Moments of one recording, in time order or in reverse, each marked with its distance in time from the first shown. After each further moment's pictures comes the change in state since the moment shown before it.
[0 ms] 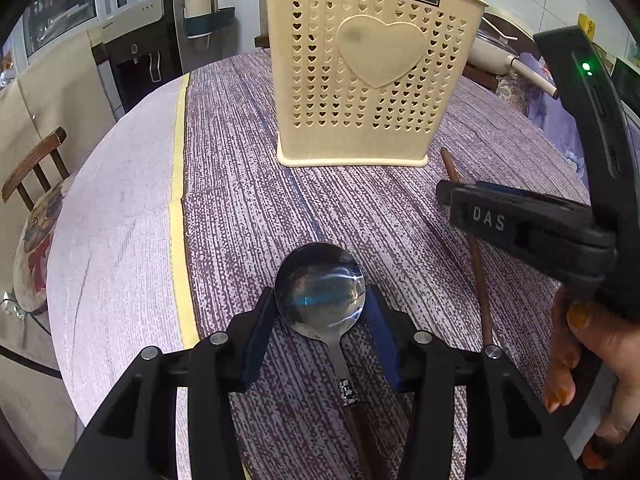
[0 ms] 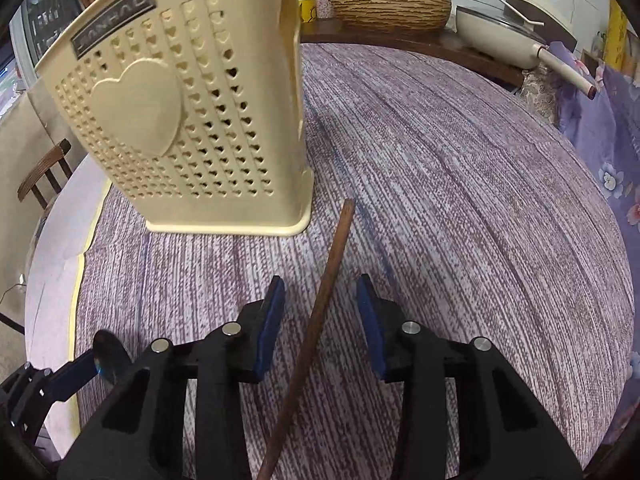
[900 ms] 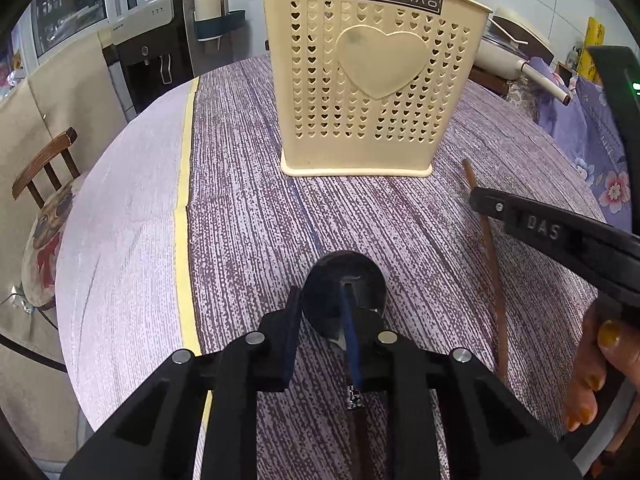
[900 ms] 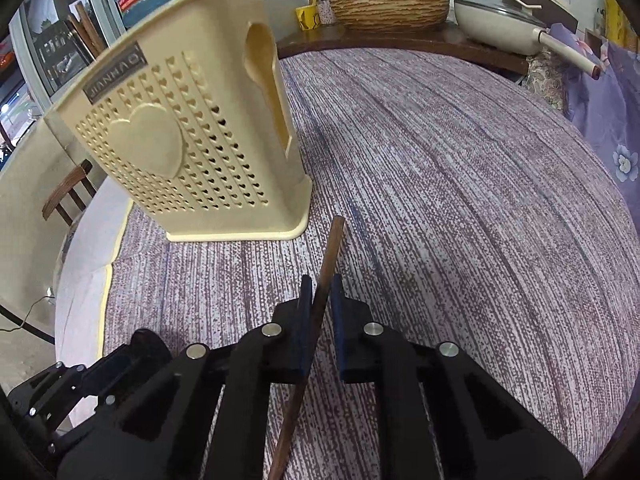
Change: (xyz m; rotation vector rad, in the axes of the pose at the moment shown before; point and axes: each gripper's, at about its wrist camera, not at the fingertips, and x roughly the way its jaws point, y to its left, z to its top) left arm -0.002 -0.008 0.008 -0.019 -0.007 0.048; right arm -0.019 -0.023 -0.003 0.050 -0.018 0.115
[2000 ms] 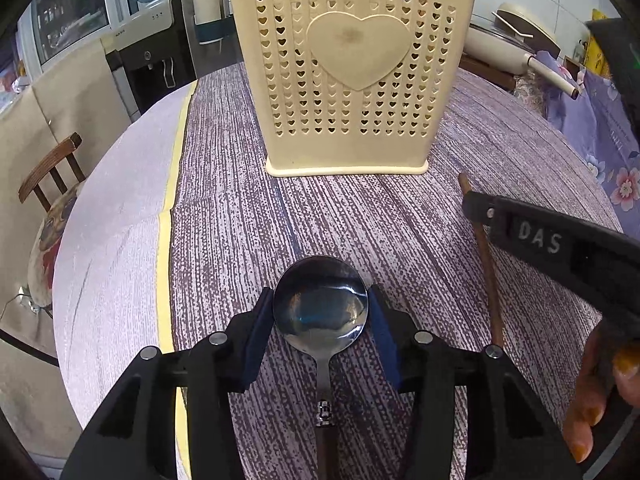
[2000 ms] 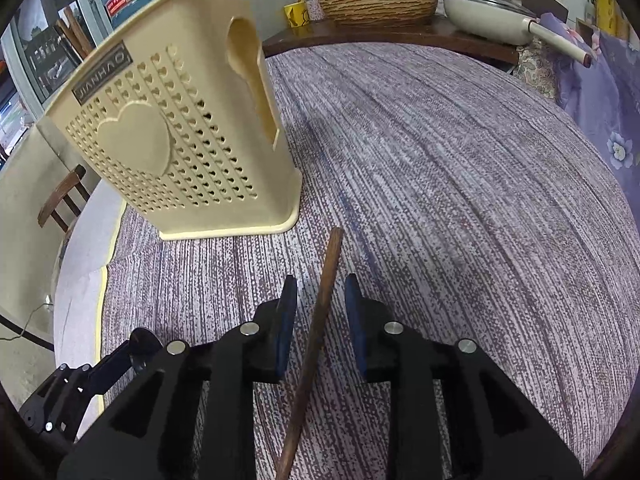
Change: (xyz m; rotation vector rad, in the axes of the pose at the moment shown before) left arm 0.011 -0.024 0.002 0.004 -0.004 0.050; right arm 0.010 -0.008 -0.002 0.031 0.030 -0.024
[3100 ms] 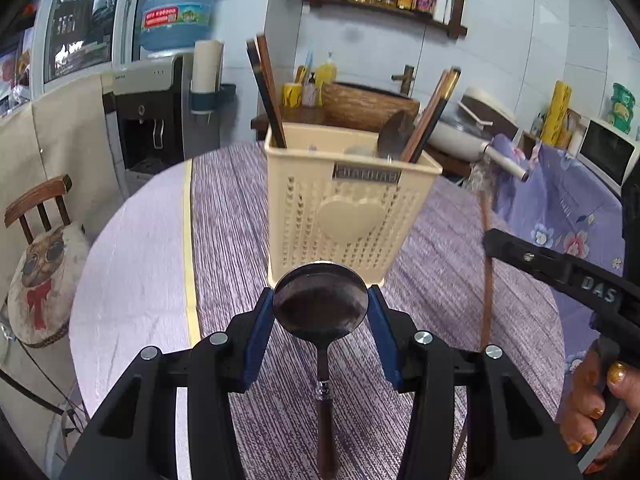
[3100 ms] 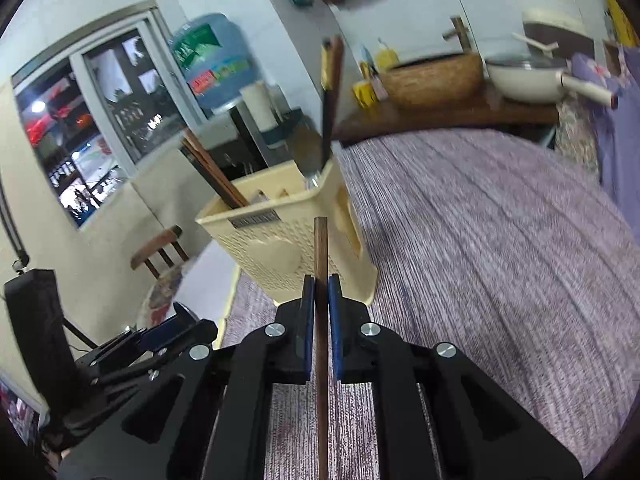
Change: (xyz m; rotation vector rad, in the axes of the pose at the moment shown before) left arm -0.081 0.036 0.039 -0.053 -0.273 -0.177; right arm -0.111 -0.013 0.021 -0.021 -0.285 0.337
